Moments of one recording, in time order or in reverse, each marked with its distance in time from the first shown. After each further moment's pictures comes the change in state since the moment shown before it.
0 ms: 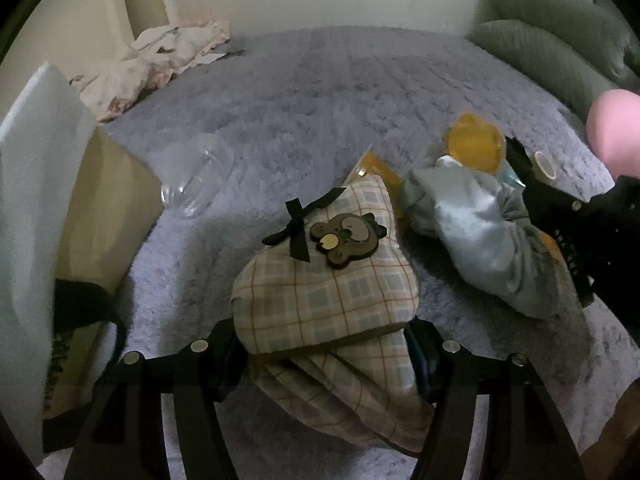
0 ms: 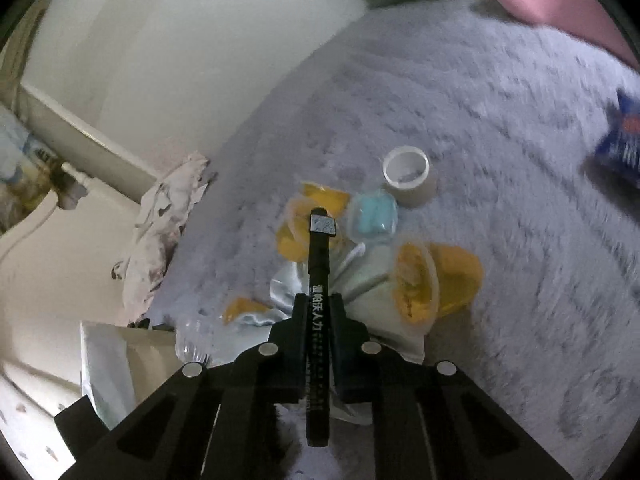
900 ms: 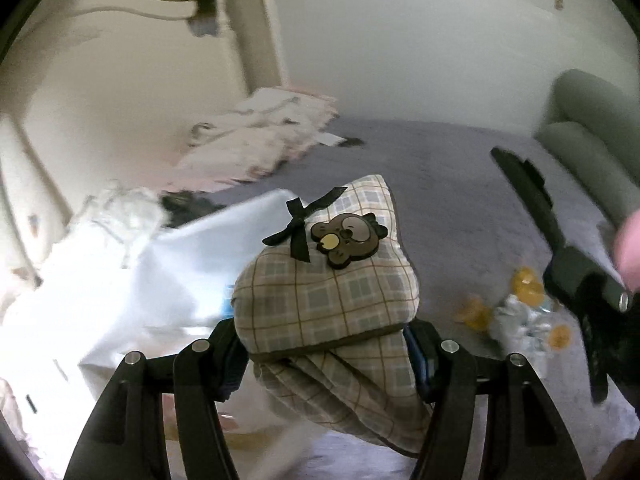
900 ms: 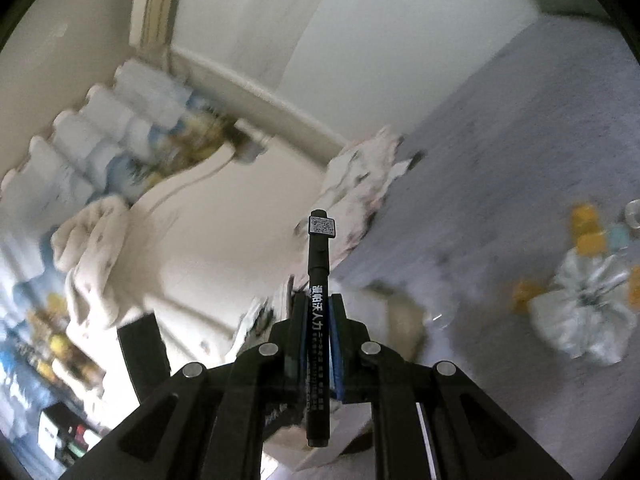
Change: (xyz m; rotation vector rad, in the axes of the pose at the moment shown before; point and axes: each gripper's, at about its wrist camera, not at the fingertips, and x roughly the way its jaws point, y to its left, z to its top) left arm -0.164 0.129 0.048 -0.170 -0.201 0.249; right arm -0.064 0.172 -0.015 -0.200 0.123 0.586
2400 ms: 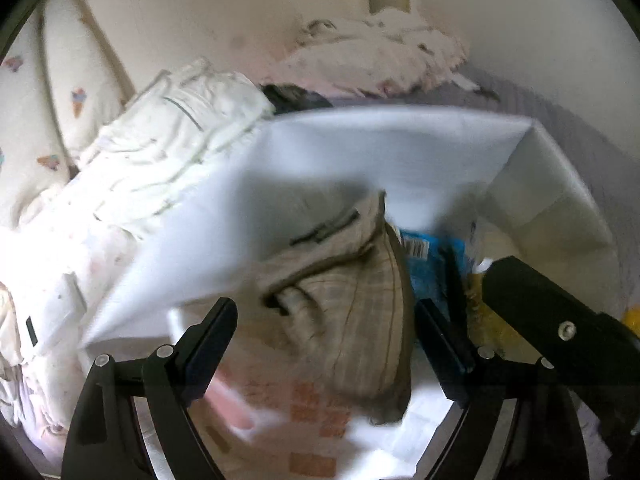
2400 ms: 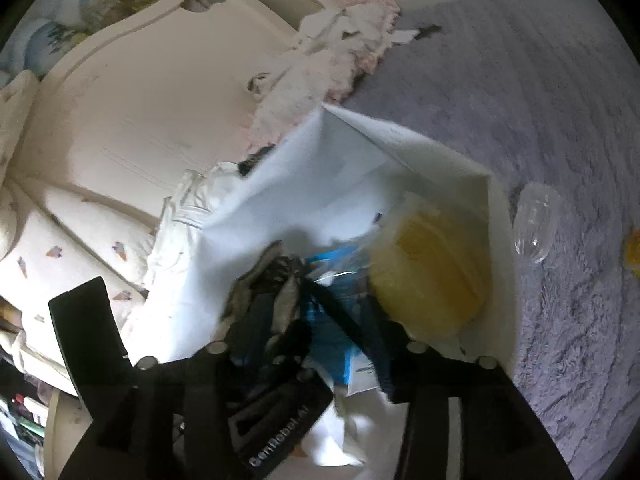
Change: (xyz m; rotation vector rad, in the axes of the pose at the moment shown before) left arm 0.093 0.130 -0.032 -0.282 0.256 0.198; right arm 0.211 0.013 -0.060 -0.070 0.428 -0.253
